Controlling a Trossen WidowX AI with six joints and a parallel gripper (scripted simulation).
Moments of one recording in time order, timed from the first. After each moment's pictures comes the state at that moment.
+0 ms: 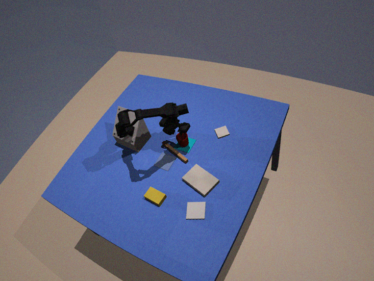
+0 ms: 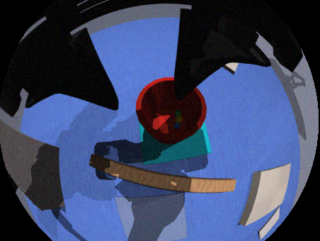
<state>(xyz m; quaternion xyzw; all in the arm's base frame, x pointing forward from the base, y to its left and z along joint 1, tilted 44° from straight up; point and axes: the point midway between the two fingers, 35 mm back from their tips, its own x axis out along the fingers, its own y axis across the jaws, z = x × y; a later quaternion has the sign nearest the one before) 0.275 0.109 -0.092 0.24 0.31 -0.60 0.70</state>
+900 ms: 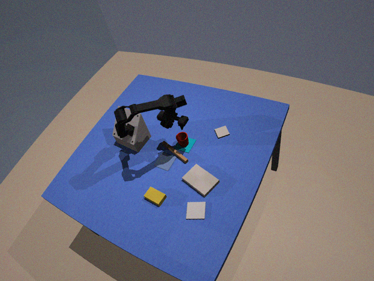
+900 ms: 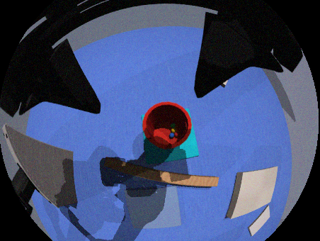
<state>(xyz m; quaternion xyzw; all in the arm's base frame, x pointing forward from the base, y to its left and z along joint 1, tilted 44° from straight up) 0.272 0.150 -0.049 0.25 0.31 -0.60 0.70</state>
